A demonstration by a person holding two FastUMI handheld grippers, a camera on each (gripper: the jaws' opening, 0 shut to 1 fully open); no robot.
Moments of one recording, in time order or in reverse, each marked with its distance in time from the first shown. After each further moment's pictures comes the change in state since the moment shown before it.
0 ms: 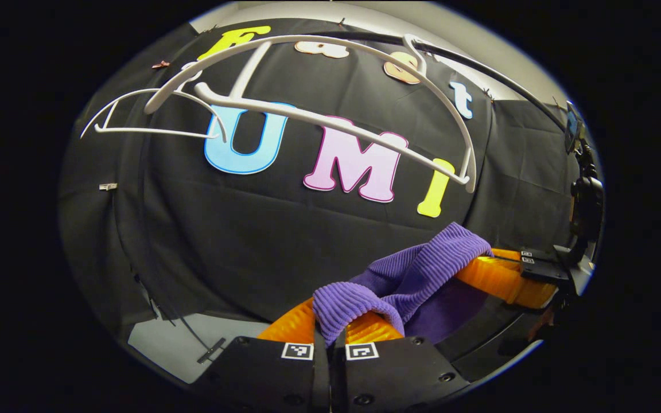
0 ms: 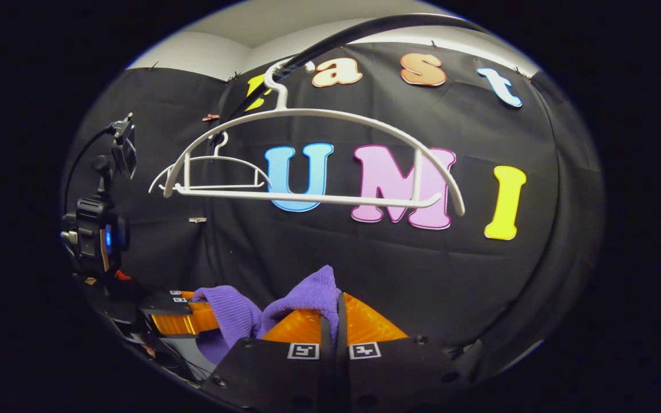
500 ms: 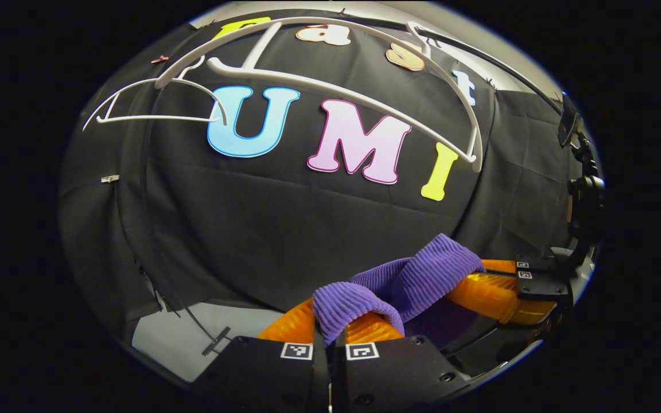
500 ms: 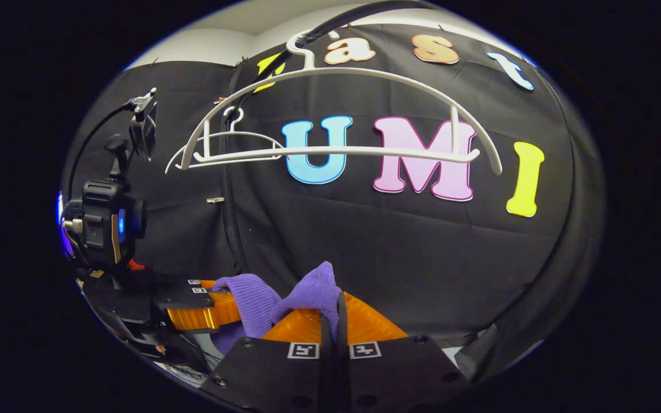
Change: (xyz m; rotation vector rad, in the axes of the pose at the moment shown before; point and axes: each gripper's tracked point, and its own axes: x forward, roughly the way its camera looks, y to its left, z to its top) left arm -0.001 -0.002 -0.027 0.017 0.098 -0.004; right arm 0.002 0.027 -0.041 0.031 0.122 0.069
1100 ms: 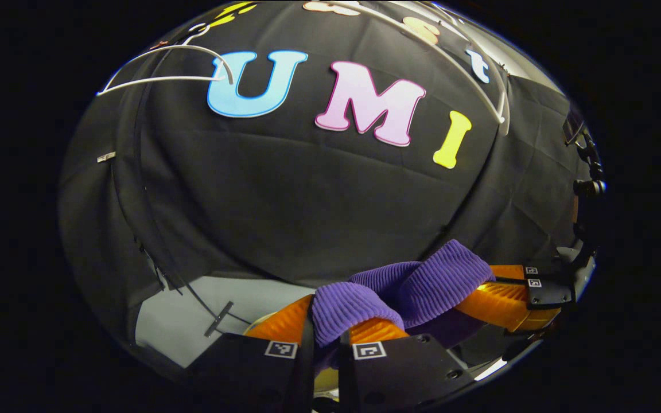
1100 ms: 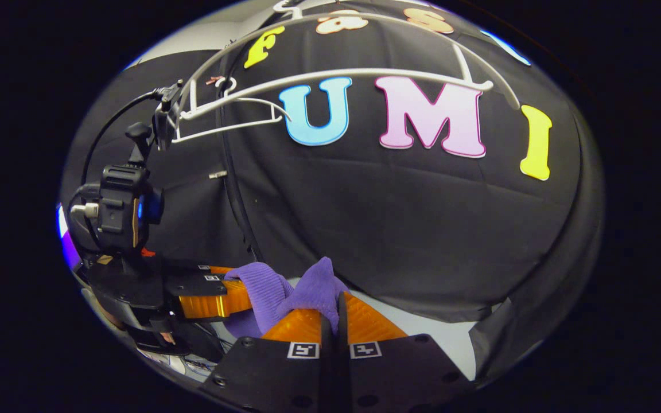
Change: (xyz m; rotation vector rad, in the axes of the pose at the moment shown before) left arm 0.031 0.015 -0.063 -0.031 0.228 0.031; right arm 0.017 0.006 -0.078 0.058 0.232 0.027
